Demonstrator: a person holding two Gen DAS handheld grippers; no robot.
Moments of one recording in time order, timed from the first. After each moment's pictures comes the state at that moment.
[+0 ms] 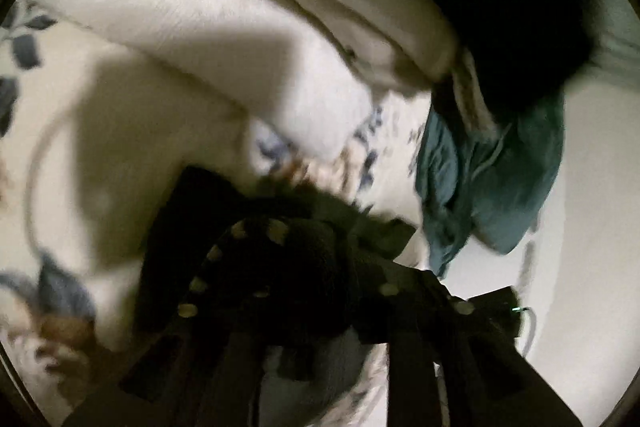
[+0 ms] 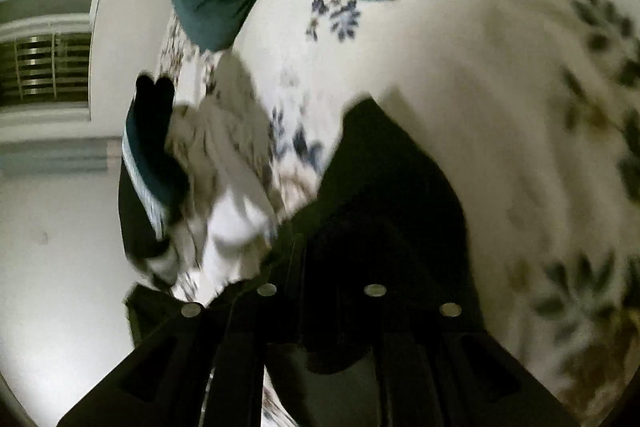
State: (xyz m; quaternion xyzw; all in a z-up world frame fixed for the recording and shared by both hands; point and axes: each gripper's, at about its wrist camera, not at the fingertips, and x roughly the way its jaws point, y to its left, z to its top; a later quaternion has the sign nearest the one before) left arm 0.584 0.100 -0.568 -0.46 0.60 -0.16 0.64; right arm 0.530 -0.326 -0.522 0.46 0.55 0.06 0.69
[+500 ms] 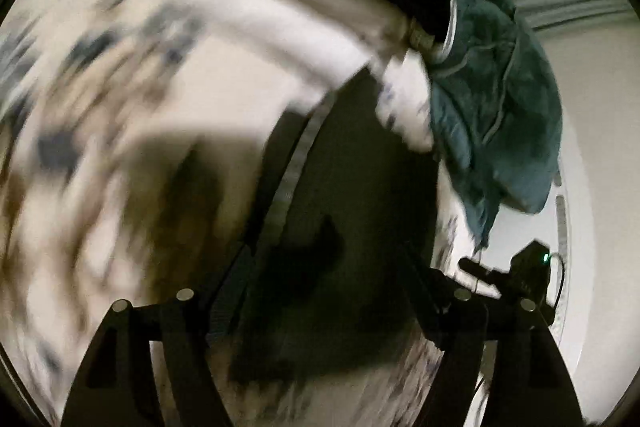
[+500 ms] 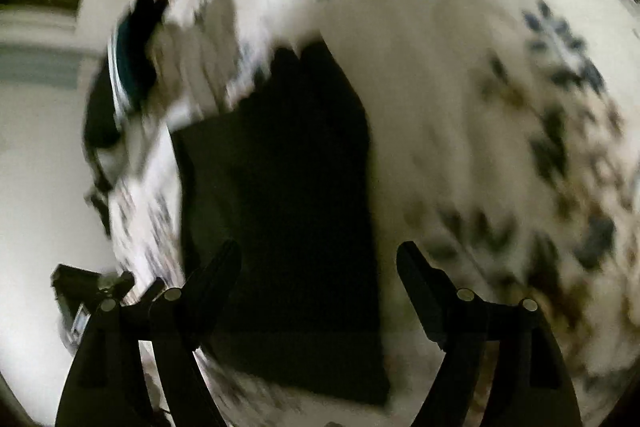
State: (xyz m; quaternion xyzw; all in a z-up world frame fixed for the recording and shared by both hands) left arm 0.439 0.124 -0.526 -0.35 0.56 -0.12 0.74; right arm 0.453 -0.325 -0.509 0.28 0.64 0.10 0.71
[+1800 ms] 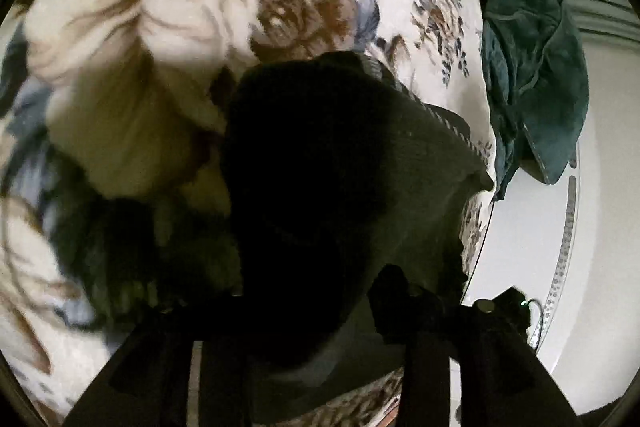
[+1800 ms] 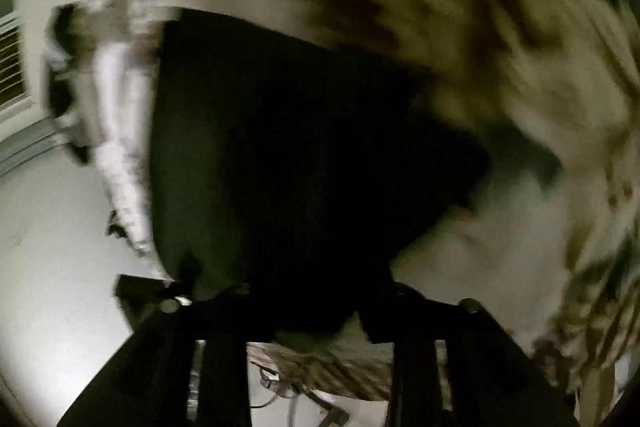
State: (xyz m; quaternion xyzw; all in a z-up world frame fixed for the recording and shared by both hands) left arm 0.363 0.094 -0.595 -0.40 0.63 -0.11 0.65; right arm 0.247 -0.335 -0.581 0.45 0.69 0.00 0.57
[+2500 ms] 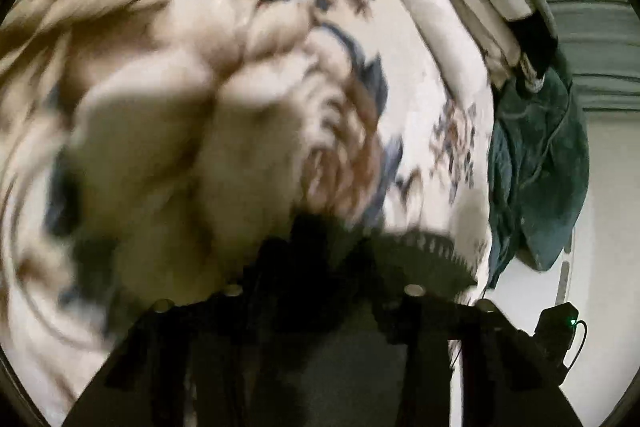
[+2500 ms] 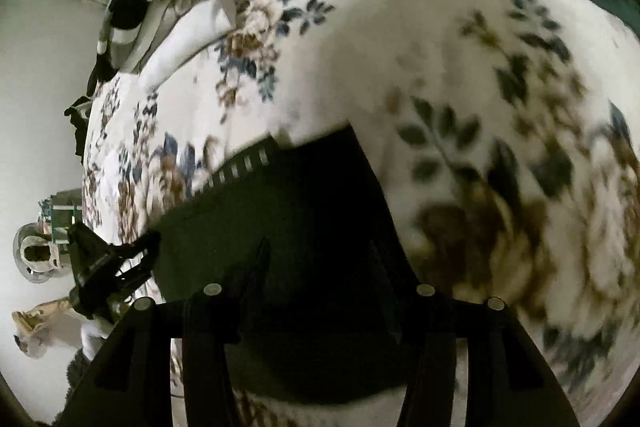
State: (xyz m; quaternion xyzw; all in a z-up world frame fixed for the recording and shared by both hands) left arm 0.386 0.152 -0.592 -0.46 0.54 -0.01 0.70; right arm 0.417 -0.305 -0.492 0.17 0.67 0.13 0.71
